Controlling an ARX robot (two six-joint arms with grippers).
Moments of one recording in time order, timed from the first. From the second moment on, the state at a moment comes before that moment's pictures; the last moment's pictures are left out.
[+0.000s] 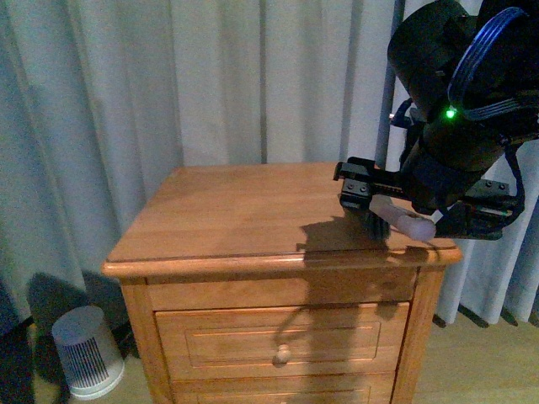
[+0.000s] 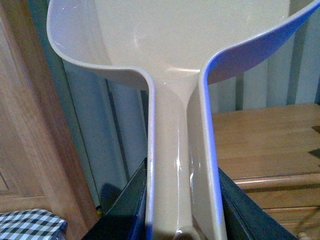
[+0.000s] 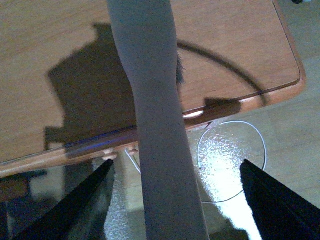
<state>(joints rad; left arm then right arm) -0.16 0.52 0.13 0.58 -0.16 0.19 0.41 1.97 1.48 -0.35 0.21 0.50</state>
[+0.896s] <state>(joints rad) -0.16 0.52 0.13 0.58 -0.16 0.19 0.43 1.74 1.17 0.13 0.49 0.14</state>
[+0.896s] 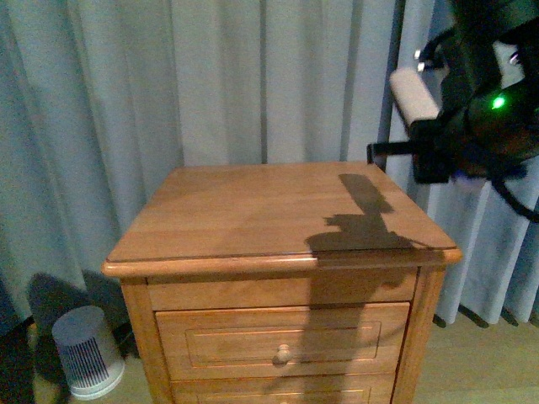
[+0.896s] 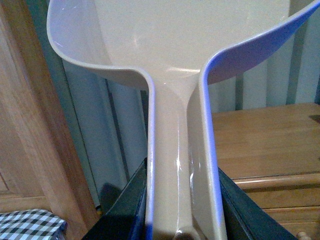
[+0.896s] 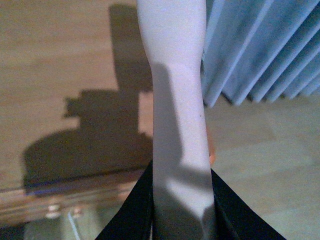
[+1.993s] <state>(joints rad) -0.16 0.52 0.13 0.58 -0.16 0.19 0.72 0.54 0.28 0.37 0.86 -0.06</state>
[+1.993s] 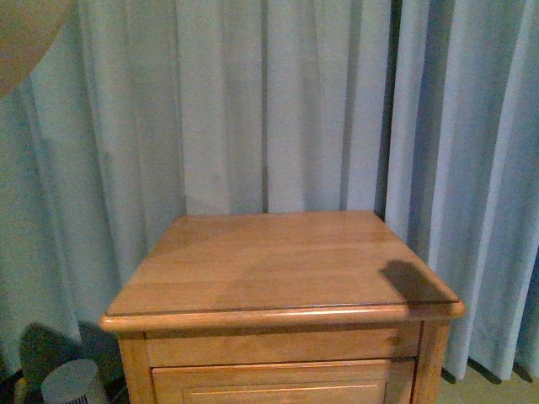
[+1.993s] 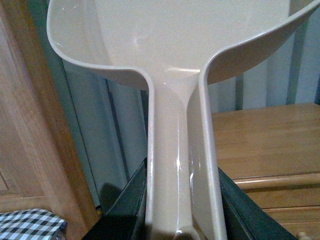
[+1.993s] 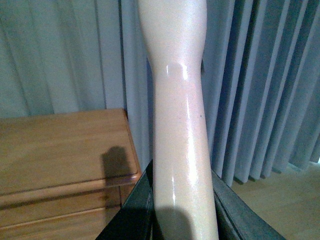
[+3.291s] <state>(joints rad) -0.15 0.52 0.13 0.58 -0.15 0.19 0.74 0.50 0.26 0.31 0.86 0.02</state>
